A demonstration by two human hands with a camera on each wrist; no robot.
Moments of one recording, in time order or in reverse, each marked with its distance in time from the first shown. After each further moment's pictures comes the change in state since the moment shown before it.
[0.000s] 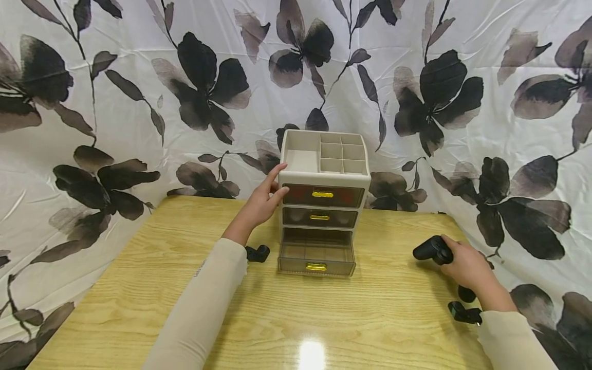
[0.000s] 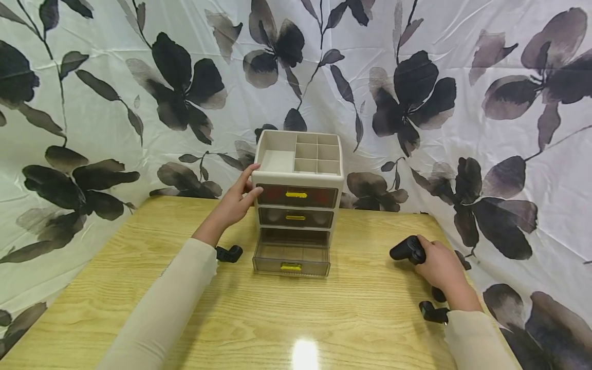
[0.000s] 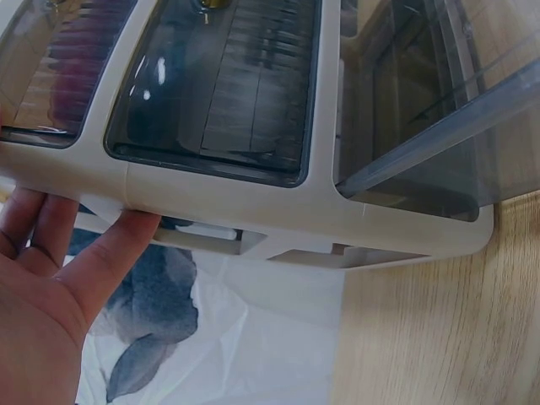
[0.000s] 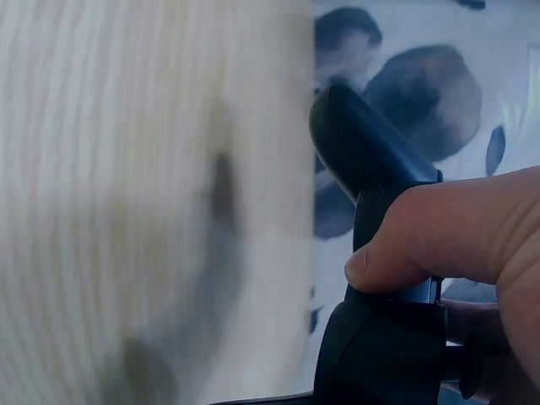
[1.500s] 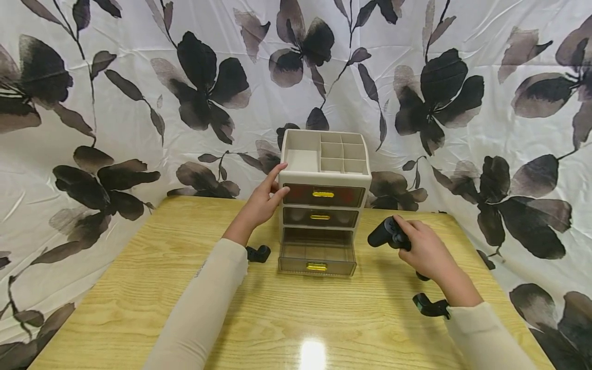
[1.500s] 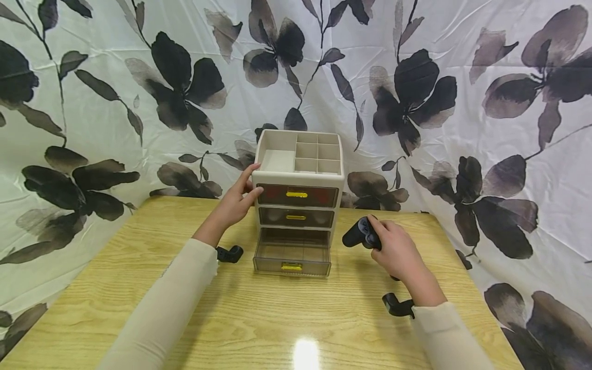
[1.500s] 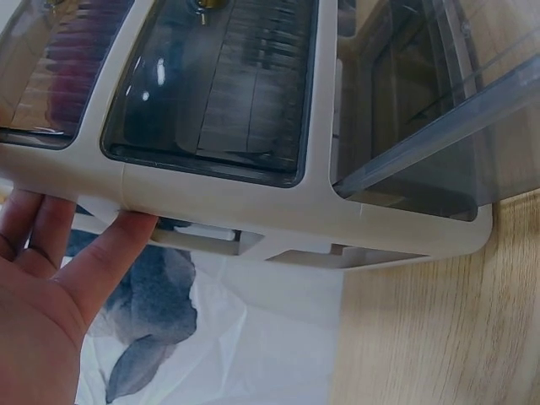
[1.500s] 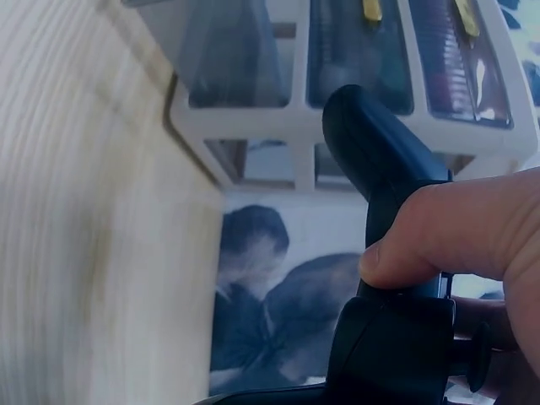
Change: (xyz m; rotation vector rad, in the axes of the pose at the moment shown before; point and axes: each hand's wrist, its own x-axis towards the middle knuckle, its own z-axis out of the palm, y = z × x) left_hand 0.000 -0.001 0.000 -0.028 0.004 -0.009; right_hand 0.004 -0.105 -0.014 0.038 0.188 -0.280
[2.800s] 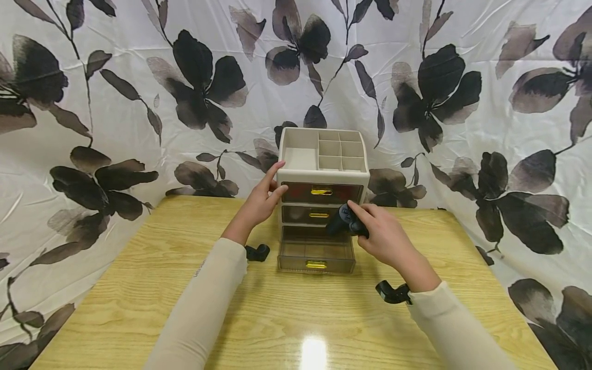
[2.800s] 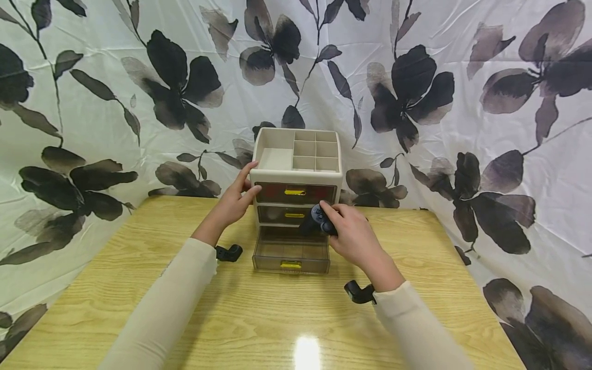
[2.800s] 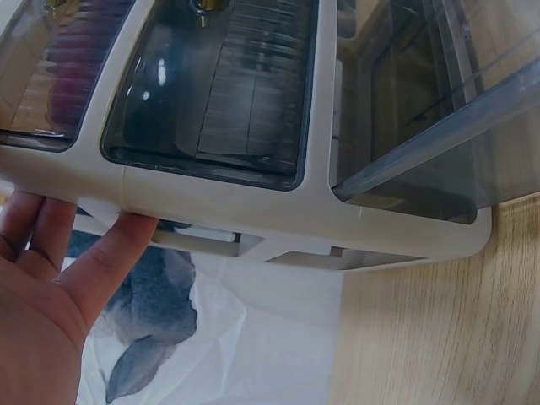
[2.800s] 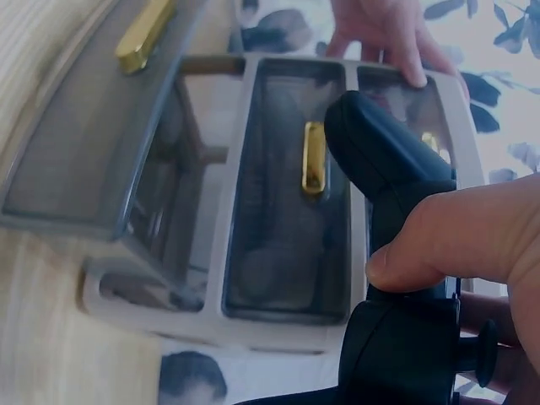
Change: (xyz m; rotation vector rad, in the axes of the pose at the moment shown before) left_hand 0.000 0.002 0.002 0.008 -0.005 -0.002; right_hand 0.036 -0.073 0.005 -0.041 0.158 -0.243
